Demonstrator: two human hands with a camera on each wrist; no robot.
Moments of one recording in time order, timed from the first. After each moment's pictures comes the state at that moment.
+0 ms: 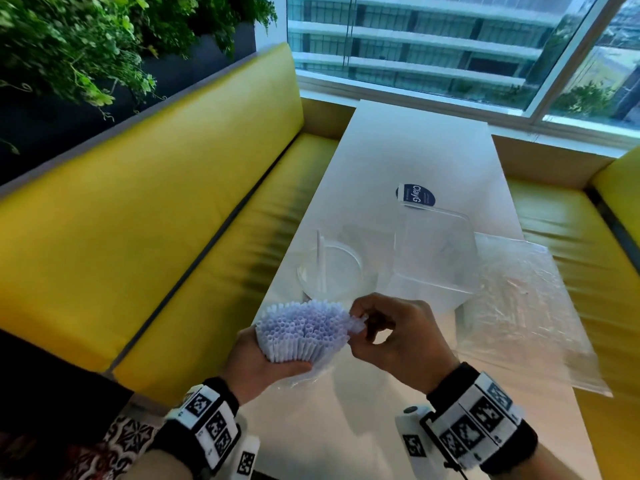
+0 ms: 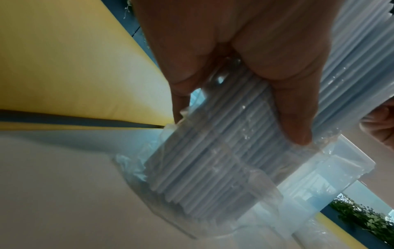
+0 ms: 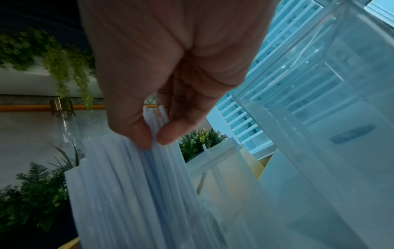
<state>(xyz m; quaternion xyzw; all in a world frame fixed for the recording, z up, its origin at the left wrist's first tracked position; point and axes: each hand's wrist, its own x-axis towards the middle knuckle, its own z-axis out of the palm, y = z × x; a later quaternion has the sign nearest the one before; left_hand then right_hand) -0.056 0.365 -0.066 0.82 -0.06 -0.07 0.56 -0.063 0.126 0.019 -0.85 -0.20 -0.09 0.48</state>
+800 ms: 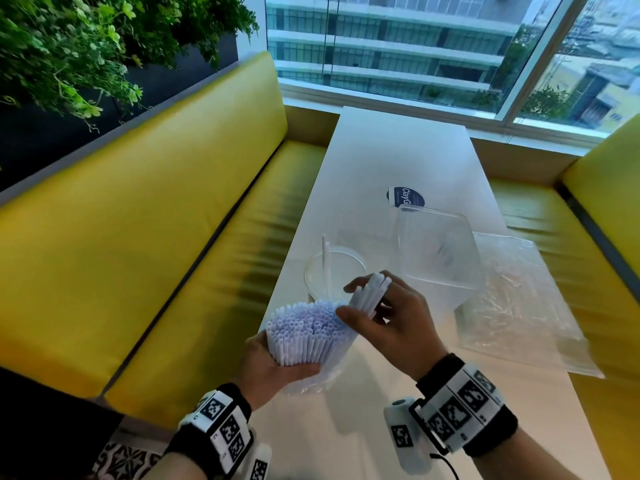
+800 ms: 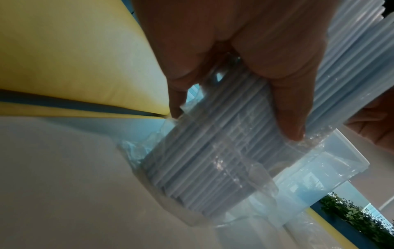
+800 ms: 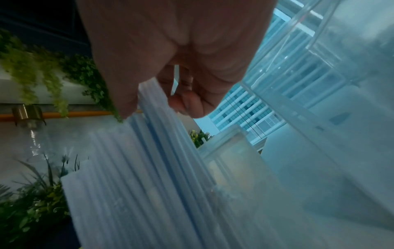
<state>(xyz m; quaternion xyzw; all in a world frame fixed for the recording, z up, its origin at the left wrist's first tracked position) -0.046 0.376 -0.077 0.80 -0.06 -0.07 0.60 -0.051 0.160 0.016 -0.82 -0.13 -0.16 0.53</state>
